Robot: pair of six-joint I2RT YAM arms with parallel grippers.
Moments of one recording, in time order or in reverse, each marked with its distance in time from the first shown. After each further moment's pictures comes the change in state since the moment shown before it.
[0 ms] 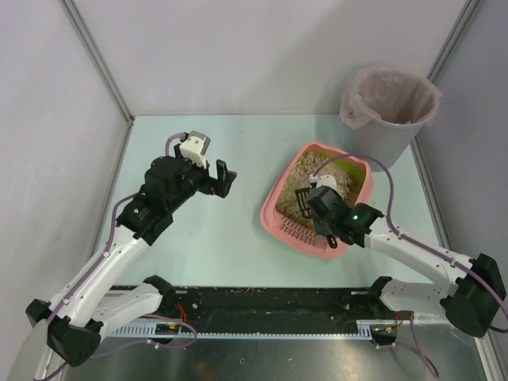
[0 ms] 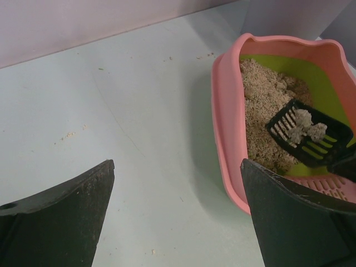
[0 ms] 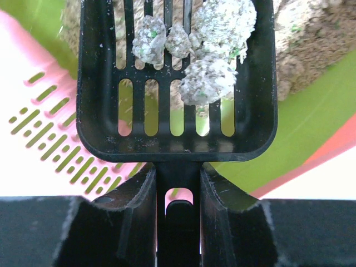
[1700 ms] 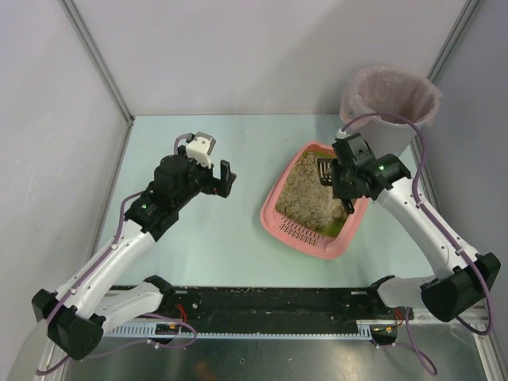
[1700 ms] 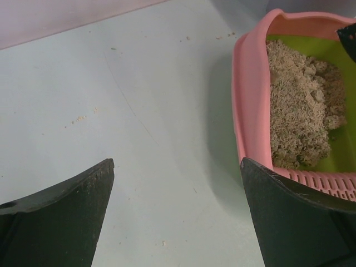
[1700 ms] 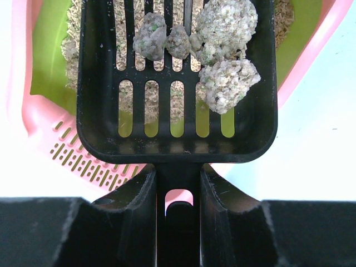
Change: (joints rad) left arm 0.000 0.047 -0.020 0.003 -0.062 0.020; right arm -0.330 0.127 0.491 -0.376 -0.168 -0.056
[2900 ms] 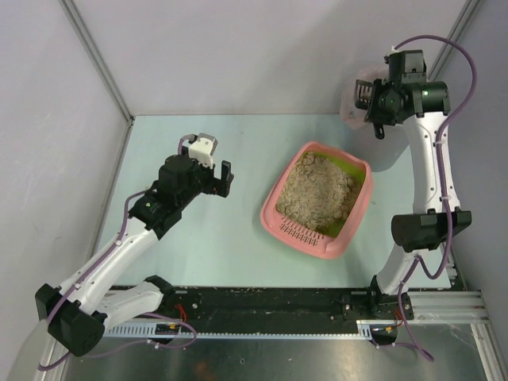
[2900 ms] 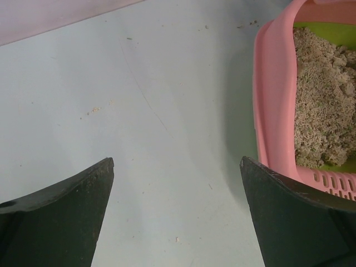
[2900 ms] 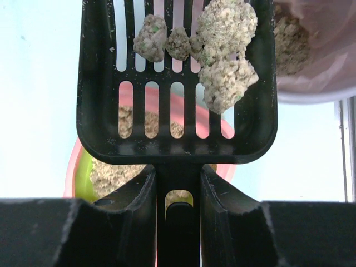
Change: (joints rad) left arm 0.000 0.035 -0.014 0.005 -0.060 0.034; right arm -0.388 0.492 0.915 -0.185 -0.137 -0.168
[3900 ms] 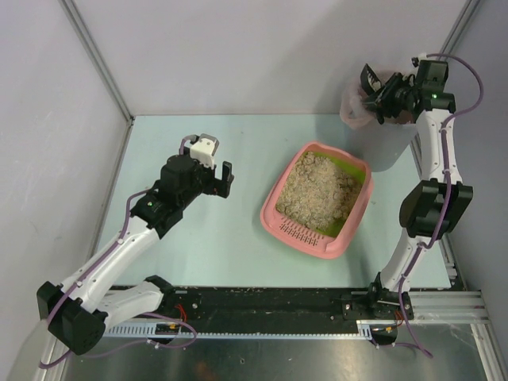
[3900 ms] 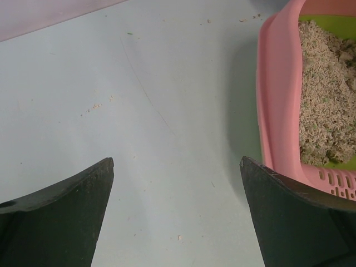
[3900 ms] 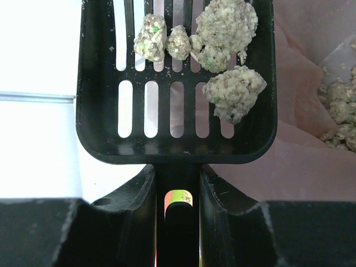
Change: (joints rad) left arm 0.000 0.012 -0.005 0.000 -0.004 0.008; right arm -0.271 0.162 -0.166 0.500 -0.561 0.305
